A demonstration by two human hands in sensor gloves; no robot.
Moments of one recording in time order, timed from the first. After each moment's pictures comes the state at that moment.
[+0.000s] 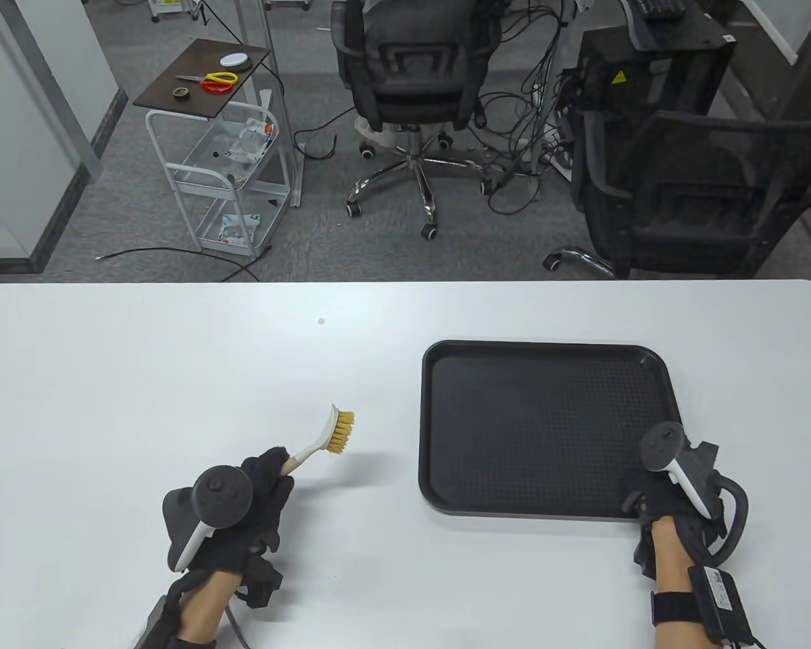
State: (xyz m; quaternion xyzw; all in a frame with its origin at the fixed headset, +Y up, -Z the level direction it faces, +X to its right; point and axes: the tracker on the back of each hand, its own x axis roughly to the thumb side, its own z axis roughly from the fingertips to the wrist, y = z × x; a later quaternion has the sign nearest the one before) left_hand -0.268 -0.741 -0.286 -0.01 -0.01 0.25 0.97; right_hand 0.332 -0.775 -0.320 -0.28 0.13 0.95 0.06
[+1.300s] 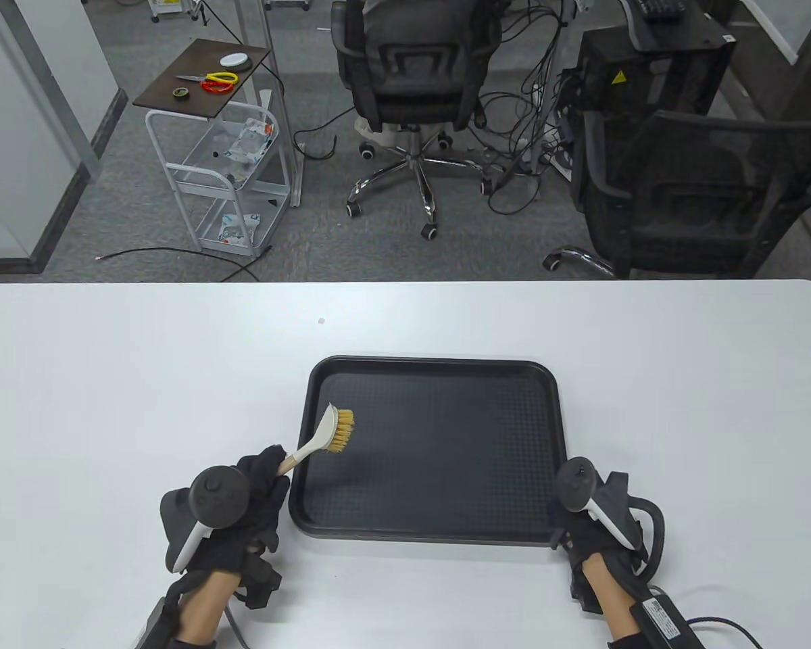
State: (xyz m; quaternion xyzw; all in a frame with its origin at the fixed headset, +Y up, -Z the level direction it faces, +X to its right) left_hand -0.271 -0.742 -0.286 -0.01 -0.01 0.25 0.97; right_hand 0.206 -0.793 -0.295 -0.10 0.12 0.99 0.06
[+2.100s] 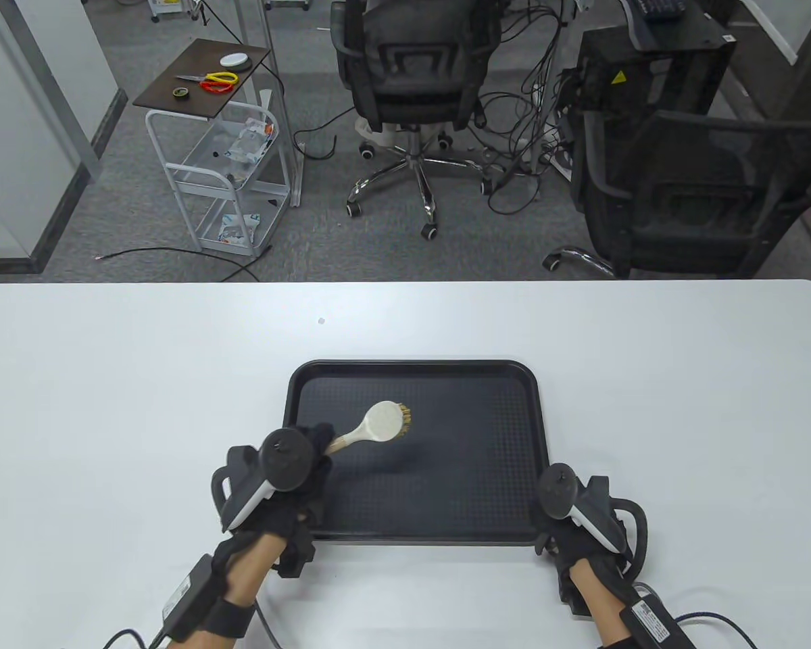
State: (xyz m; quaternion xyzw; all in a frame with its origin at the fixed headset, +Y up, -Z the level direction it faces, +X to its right) left_hand -0.174 -0.699 -0.327 -0.03 -0.05 0.13 0.99; right_hand 0.194 -0.798 -0.294 -0.07 0.11 0.99 0.06
